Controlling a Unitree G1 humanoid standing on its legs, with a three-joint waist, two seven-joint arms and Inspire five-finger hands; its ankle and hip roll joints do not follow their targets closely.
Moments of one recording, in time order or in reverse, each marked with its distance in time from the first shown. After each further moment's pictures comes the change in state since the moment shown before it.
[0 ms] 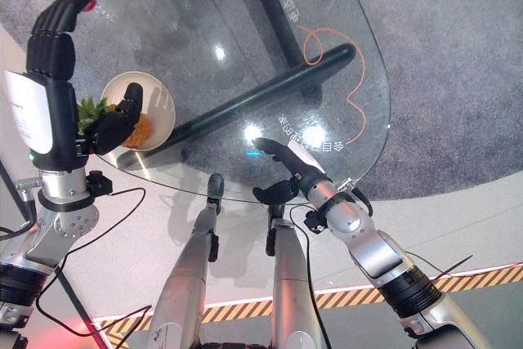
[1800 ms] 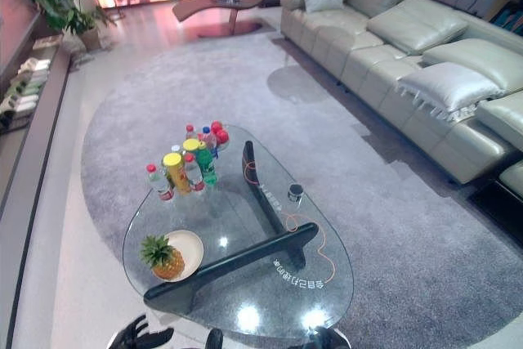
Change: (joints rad) left arm 0.449 -0.556 0.042 1.082 -1.005 0.290 -0.799; right arm 0.399 0.439 -0.186 1.232 0.089 -0.175 0.011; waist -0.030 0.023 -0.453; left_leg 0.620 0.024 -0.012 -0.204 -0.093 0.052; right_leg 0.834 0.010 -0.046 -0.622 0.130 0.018
